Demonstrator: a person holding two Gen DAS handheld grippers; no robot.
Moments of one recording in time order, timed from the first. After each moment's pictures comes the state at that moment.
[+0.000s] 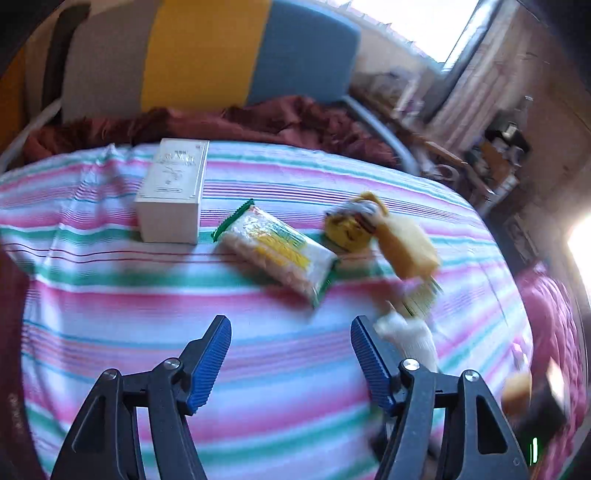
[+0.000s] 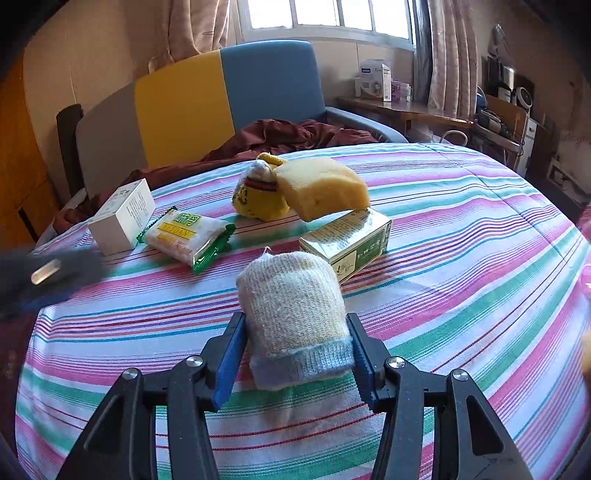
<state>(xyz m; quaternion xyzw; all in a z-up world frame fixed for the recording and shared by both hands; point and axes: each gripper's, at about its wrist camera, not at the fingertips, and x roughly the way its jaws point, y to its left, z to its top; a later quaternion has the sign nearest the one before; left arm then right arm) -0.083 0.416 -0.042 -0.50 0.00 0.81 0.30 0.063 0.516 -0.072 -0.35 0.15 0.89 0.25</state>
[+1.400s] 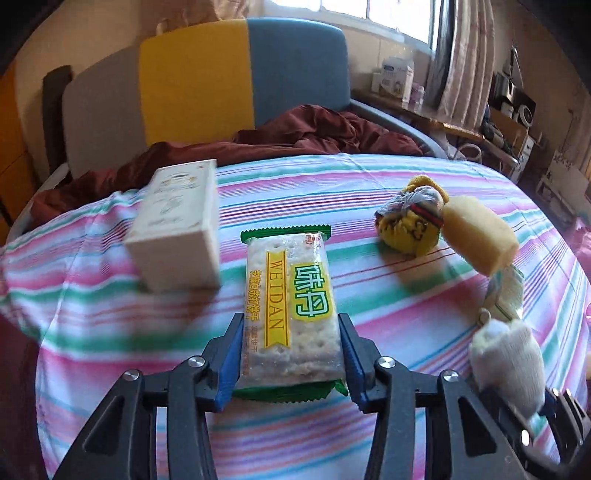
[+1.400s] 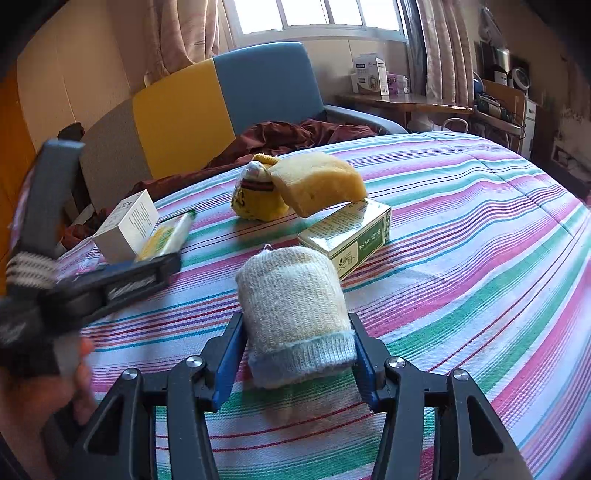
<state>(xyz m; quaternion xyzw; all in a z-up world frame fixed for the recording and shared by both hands) -0.089 0.422 -0.079 -0.40 0.11 0.87 0.28 0.071 0.523 -0.079 -0.33 0.19 0.89 0.24</state>
